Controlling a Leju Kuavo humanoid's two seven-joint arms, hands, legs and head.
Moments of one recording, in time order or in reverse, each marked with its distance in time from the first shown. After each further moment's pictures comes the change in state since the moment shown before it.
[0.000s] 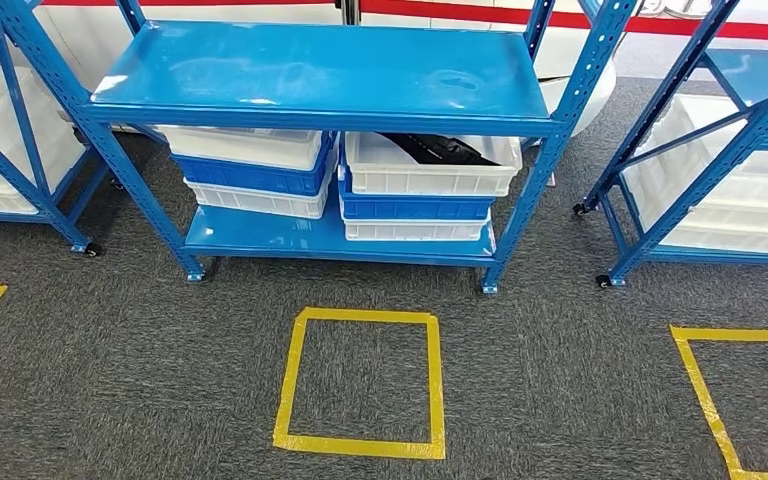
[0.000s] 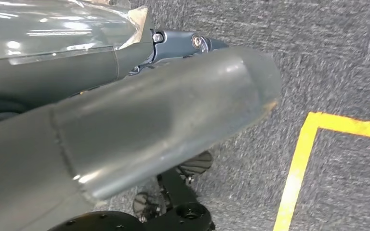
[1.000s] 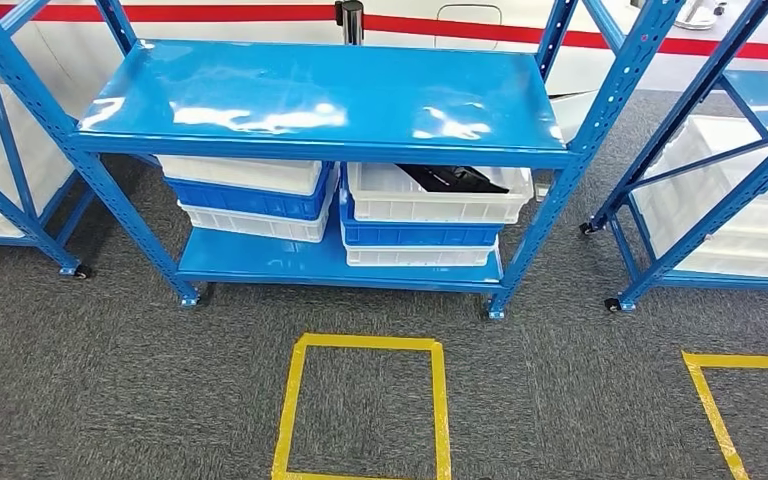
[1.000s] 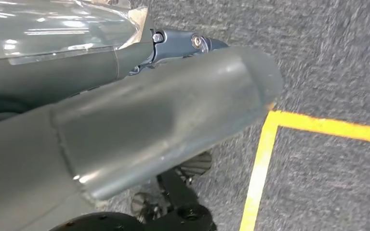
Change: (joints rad) left arm -0.004 -0.004 0.000 0.000 -0.015 -0.006 -0.005; right arm -0.001 0.005 -0.002 0.000 0.018 -0.013 0.015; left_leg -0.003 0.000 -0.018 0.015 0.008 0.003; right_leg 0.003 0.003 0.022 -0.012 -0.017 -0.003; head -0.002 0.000
